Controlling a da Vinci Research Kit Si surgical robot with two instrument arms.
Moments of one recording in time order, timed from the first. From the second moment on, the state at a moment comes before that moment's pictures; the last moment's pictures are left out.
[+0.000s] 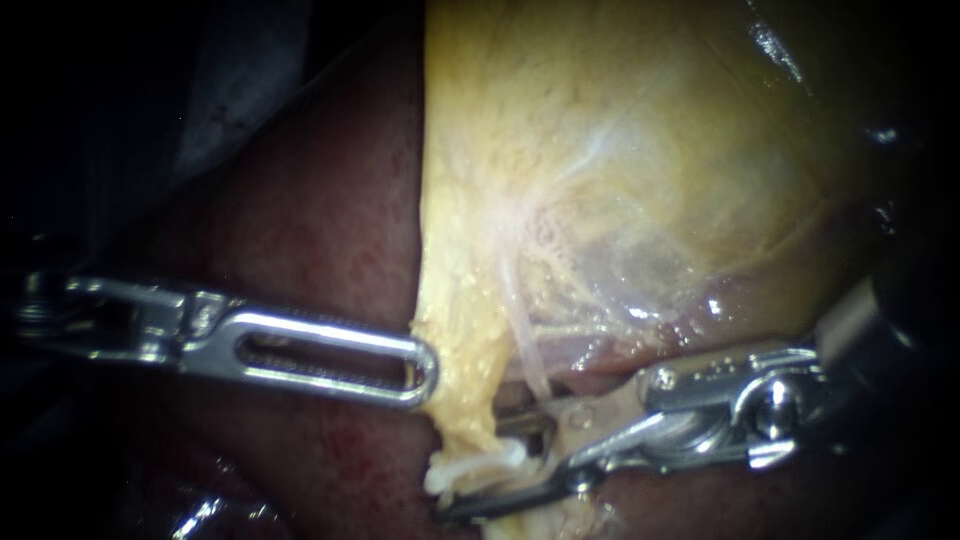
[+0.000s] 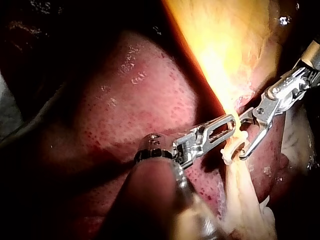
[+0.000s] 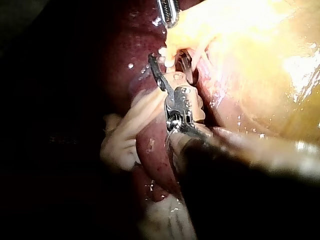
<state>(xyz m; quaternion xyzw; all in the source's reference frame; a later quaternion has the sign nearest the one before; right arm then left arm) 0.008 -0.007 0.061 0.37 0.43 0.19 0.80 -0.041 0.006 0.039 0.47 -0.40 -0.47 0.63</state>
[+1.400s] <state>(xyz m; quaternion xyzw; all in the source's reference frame) -0.004 0.003 0.052 0.29 0.47 0.21 0.81 -0.045 0.005 0.045 0.46 -0.40 -0.47 0.64</state>
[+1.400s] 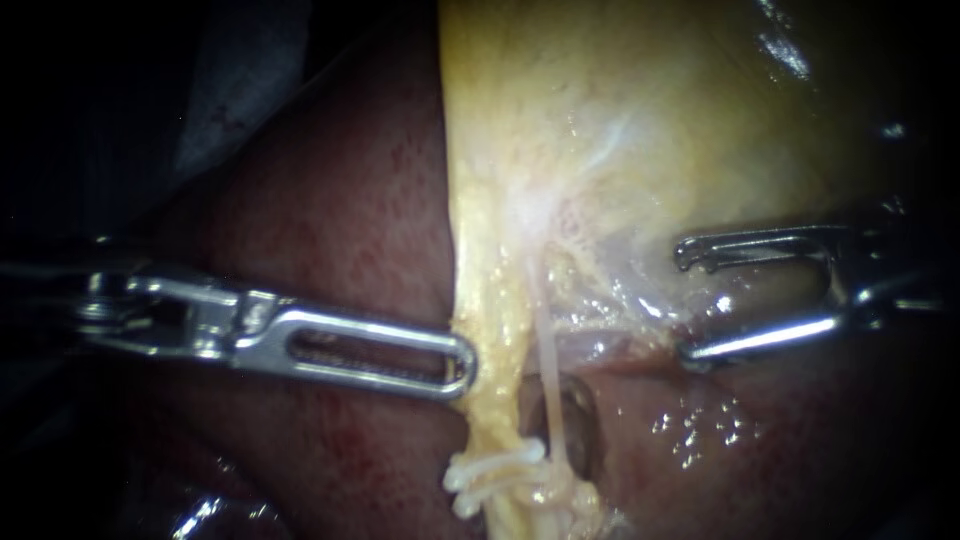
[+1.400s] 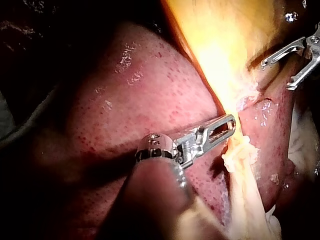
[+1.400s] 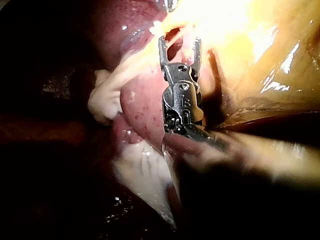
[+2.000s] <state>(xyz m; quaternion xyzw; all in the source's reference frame) -0.004 0.003 0.052 0.29 0.47 0.21 0.81 -0.047 0.004 0.048 0.46 -0.39 -0.47 0.64</state>
